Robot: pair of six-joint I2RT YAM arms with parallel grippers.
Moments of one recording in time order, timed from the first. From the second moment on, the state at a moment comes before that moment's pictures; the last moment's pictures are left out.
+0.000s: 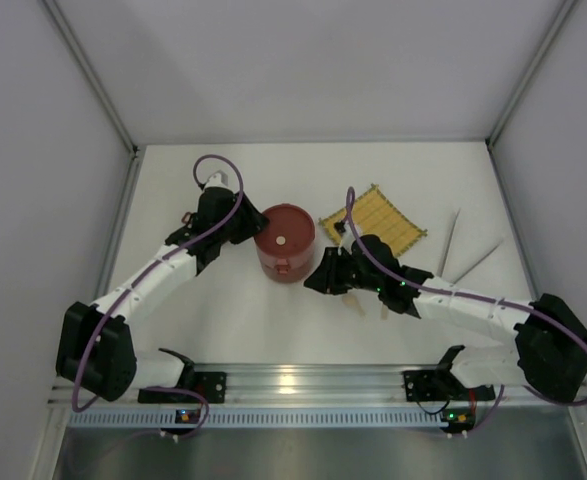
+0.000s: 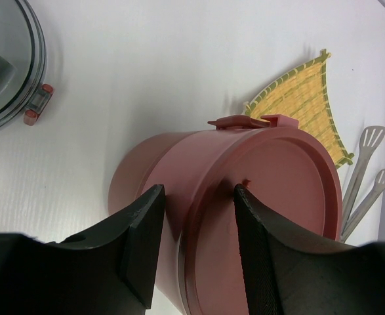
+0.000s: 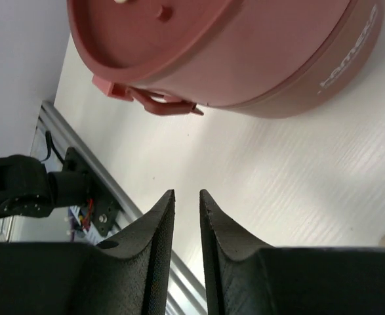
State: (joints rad) left arm -0.42 1.33 0.92 -0.18 -0.02 -0.79; right arm 0.84 1.24 0.65 0.10 -0.19 0.74
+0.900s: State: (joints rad) left arm -0.42 1.25 0.83 -0.11 -0.06 -0.85; right arm 0.85 1.39 0.72 0.28 0.01 0.70
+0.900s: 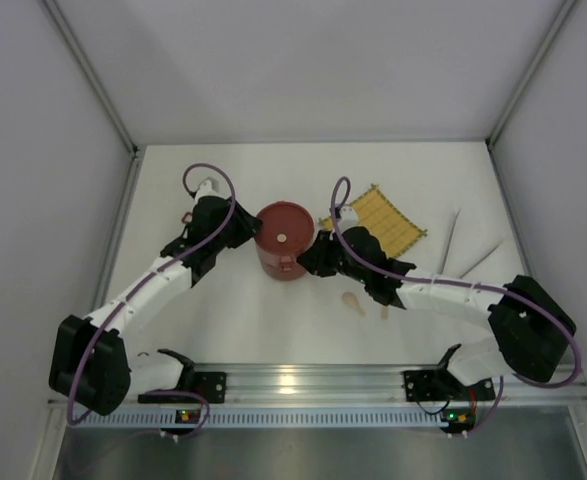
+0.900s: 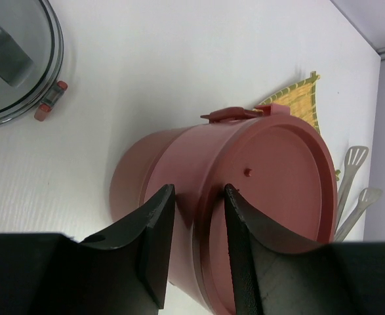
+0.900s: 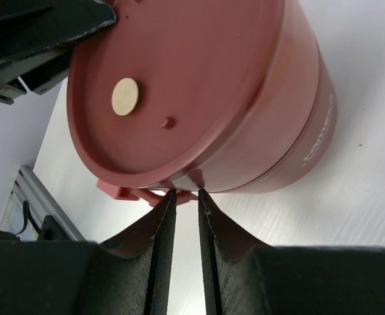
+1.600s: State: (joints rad) left arm -0.42 1.23 0.81 -0.12 -0.09 -0.86; right arm 0.83 1.45 0.79 0.26 -0.03 0.67
